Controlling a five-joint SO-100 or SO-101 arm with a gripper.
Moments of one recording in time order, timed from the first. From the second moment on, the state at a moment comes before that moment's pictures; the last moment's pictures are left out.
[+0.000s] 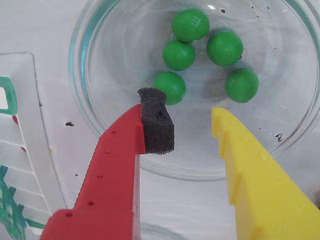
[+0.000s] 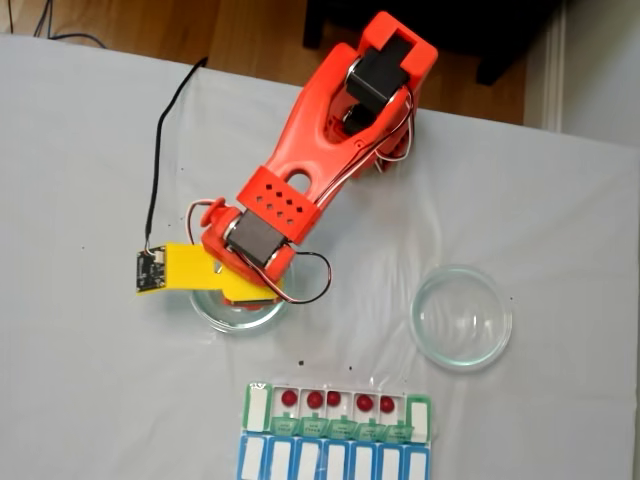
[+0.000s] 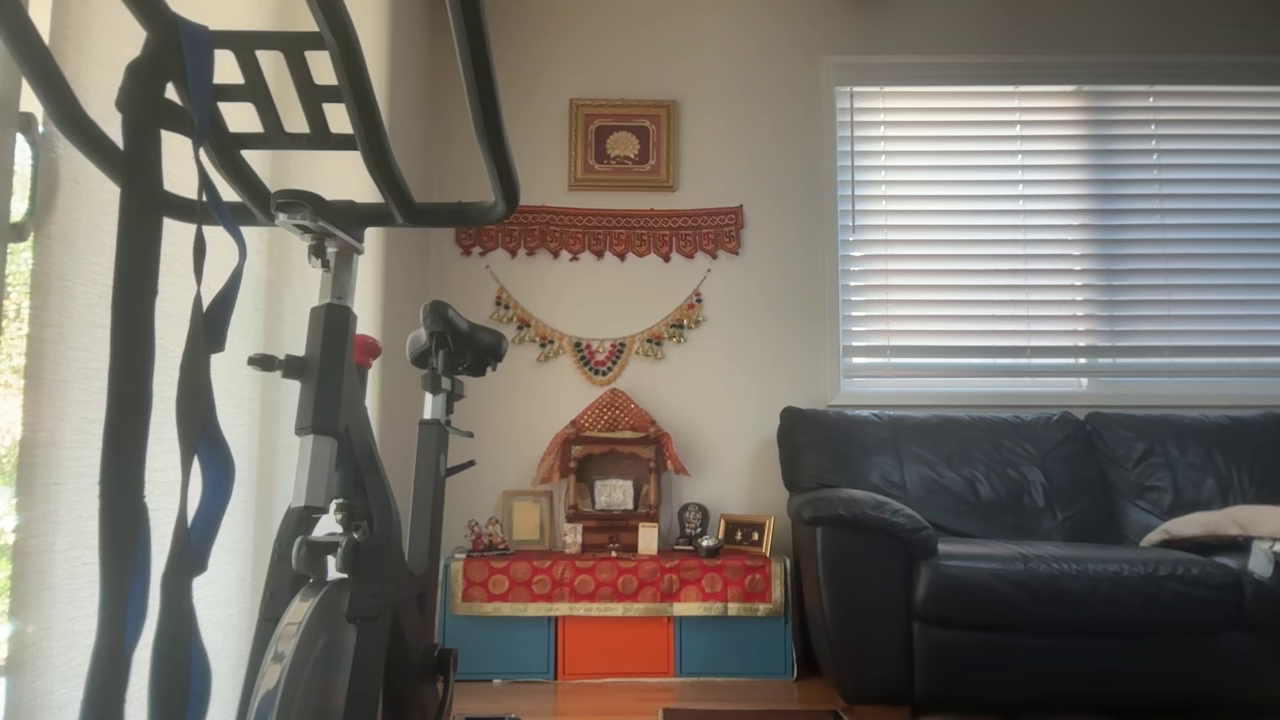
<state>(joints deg) 26.2 107.9 102.8 74.7 -36.6</state>
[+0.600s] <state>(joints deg) 24.6 107.9 108.7 67.5 -33.2</state>
